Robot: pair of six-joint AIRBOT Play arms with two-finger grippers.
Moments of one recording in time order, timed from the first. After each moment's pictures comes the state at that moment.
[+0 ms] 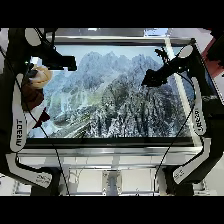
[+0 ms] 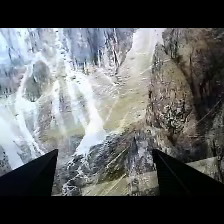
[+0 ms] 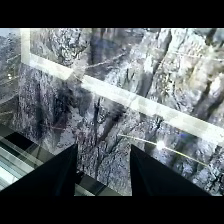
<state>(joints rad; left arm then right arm) -0.17 -1.63 2.02 1.44 -1.47 -1.58 0.00 -1.81 1.91 -1.00 1.59 1.45</state>
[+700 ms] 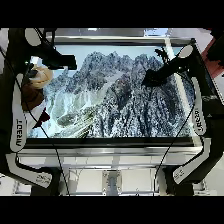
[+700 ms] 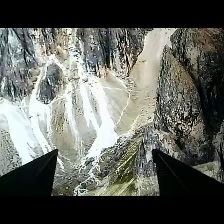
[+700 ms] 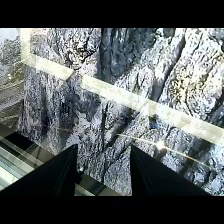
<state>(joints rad) -0.17 -1.63 2.02 1.44 -1.44 -1.58 0.00 -1.81 1.91 -1.00 1.59 1.45</state>
